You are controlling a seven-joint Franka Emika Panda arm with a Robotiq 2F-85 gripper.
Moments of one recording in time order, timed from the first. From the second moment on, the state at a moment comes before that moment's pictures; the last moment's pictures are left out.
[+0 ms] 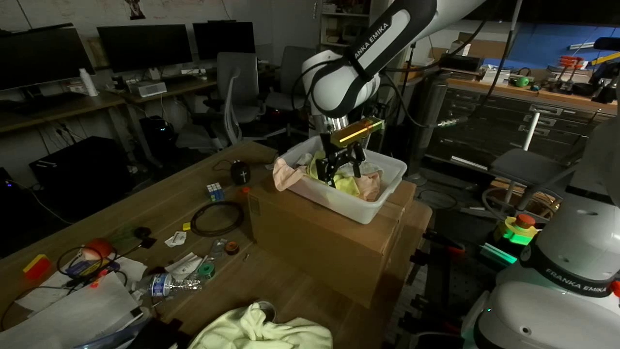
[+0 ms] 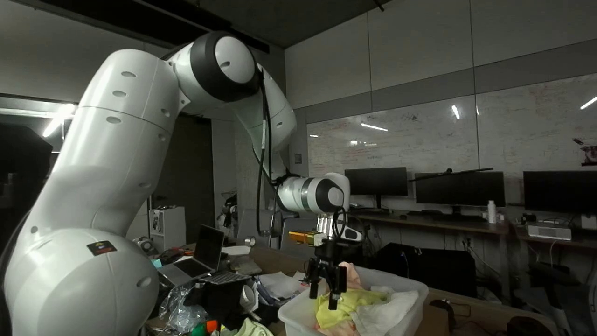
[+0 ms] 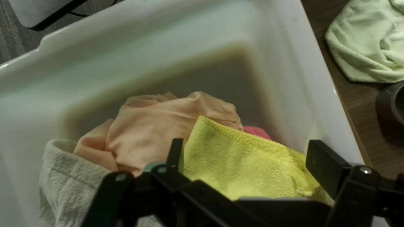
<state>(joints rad) -0.04 0.30 -0.08 -2.13 -0.03 2.09 0.37</state>
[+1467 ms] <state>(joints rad) -0.07 0.30 -0.08 -2.13 -0.23 2.42 -0.02</state>
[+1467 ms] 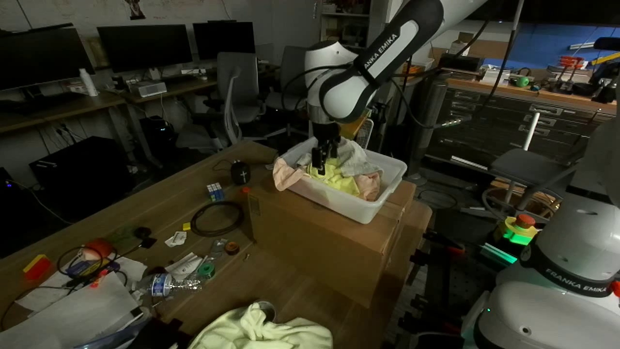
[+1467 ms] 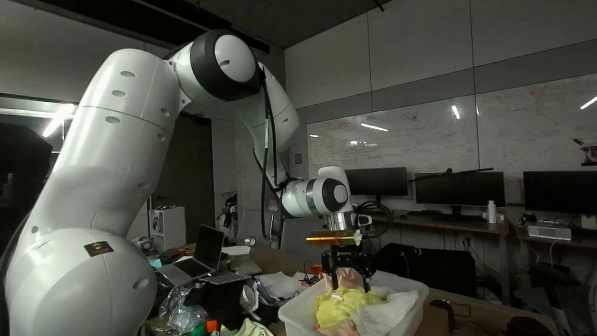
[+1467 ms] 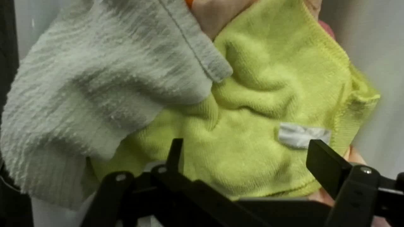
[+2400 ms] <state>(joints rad) -0.13 0.48 -0.10 -2.07 -0.21 2.56 -0.18</state>
